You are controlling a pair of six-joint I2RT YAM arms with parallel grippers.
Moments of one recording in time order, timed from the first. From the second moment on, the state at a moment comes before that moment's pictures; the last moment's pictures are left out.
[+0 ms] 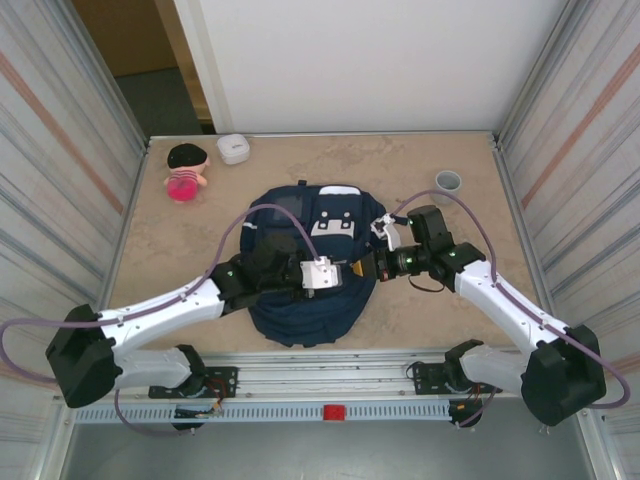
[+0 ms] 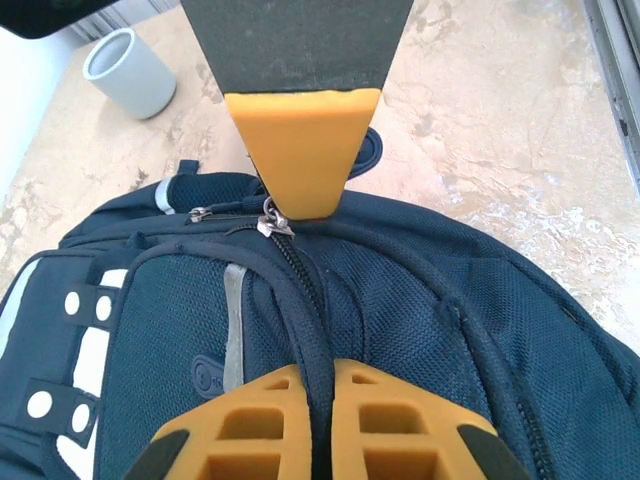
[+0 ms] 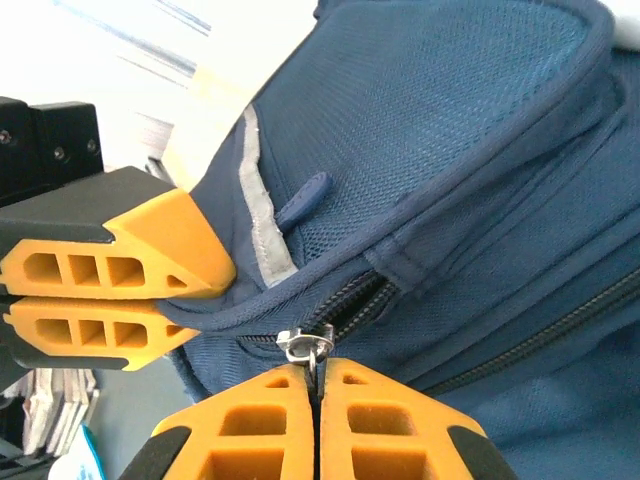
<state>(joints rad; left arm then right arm) -0.91 1.19 0.77 -0.15 0.21 0.65 0.43 1.13 0.75 -0.44 -0.75 0.34</state>
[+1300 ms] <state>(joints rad) -0.68 0.99 0.88 -0.49 -0.10 -0.15 0.55 1.20 0.96 -0.64 -0.34 0.63</state>
